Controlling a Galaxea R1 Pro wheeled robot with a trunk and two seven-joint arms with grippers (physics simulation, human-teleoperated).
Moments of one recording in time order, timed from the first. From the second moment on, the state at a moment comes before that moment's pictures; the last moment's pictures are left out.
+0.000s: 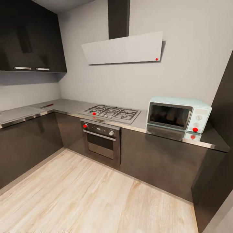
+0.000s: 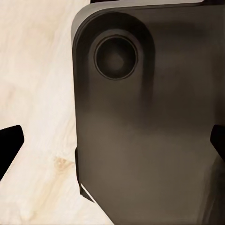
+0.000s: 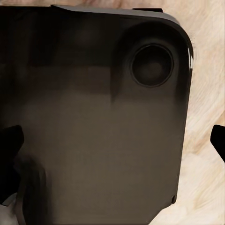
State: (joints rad) left arm 0.00 0.02 0.01 -0.05 0.00 0.02 -0.02; right arm 0.00 0.04 0.00 -0.03 0.00 -0.04 0.00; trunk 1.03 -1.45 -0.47
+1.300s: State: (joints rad) left arm 0.00 0.02 0.01 -0.45 0.01 -0.25 -0.01; right arm 0.00 -0.01 0.00 -0.49 0.00 -0.28 0.00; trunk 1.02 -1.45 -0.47
